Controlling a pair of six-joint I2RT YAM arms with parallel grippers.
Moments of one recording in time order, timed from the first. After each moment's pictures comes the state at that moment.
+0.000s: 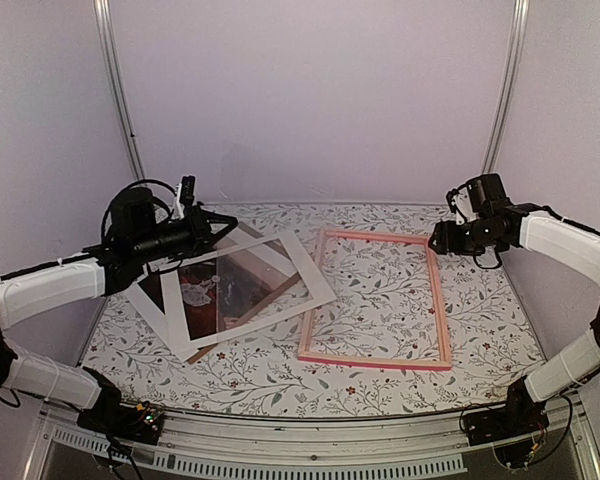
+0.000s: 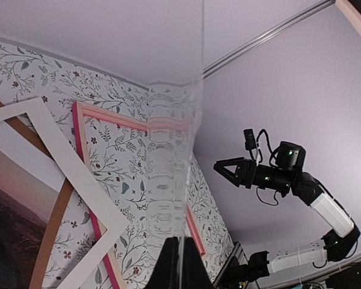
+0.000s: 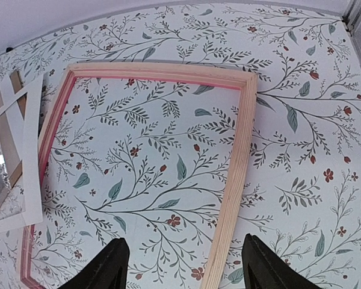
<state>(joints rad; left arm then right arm) -0.46 1.23 0.76 0.31 0.46 -0.86 0.26 1.43 1.07 -0.49 -0.04 0.22</state>
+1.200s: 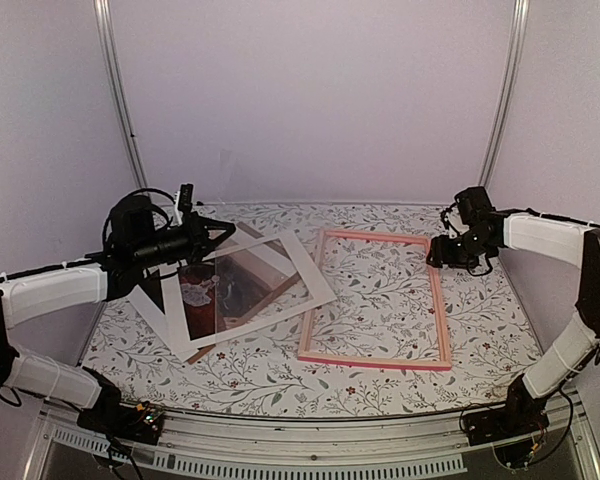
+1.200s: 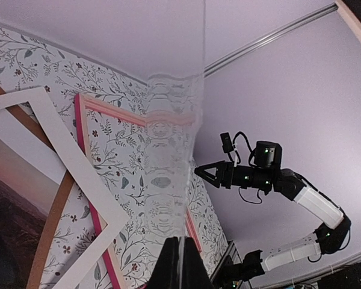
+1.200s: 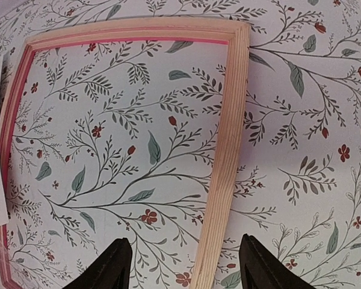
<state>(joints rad) -0.43 1.25 0.69 0.39 0.50 -0.91 0.24 1.57 1.07 -0.48 -0.04 0.23</state>
